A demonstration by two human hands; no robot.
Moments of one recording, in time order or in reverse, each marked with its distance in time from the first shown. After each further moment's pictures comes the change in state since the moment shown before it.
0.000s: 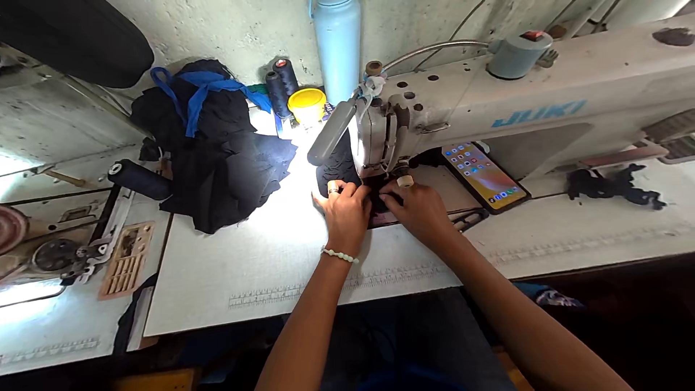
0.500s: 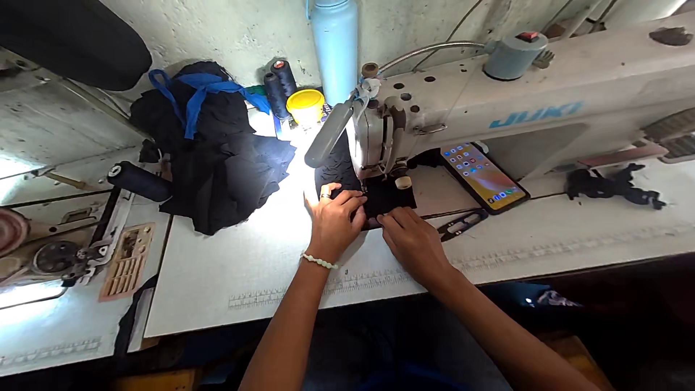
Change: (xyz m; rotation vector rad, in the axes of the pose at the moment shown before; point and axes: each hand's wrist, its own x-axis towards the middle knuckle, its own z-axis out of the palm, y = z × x) left_hand -0.011 -0.030 -0.012 -0.151 -0.088 0.160; right_hand -0.050 -0.002 0.028 -0.220 0.204 -0.280
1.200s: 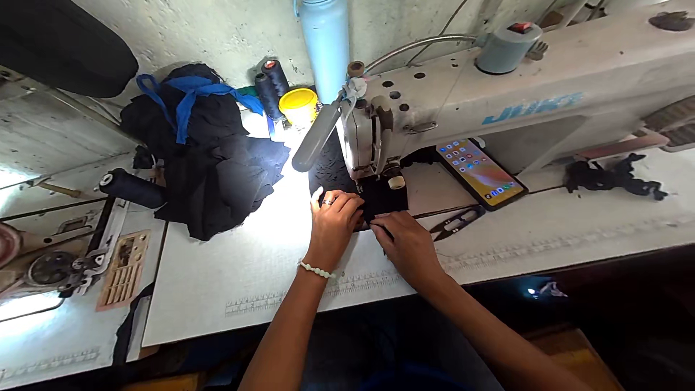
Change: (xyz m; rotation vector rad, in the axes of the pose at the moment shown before) left_hand -0.005 0.003 0.003 0.010 0.034 0.100; right_hand -0.001 -0.017 -0.004 0.184 -0.028 0.281
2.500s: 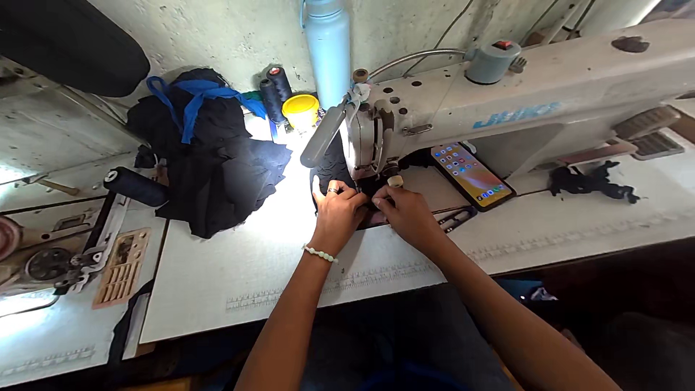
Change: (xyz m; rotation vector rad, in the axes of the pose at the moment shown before) left_hand 0.025 0.007 -0.011 -0.047 -0.148 -0.014; right_hand 0.066 -0.016 -0.045 0.243 -0.429 0.410
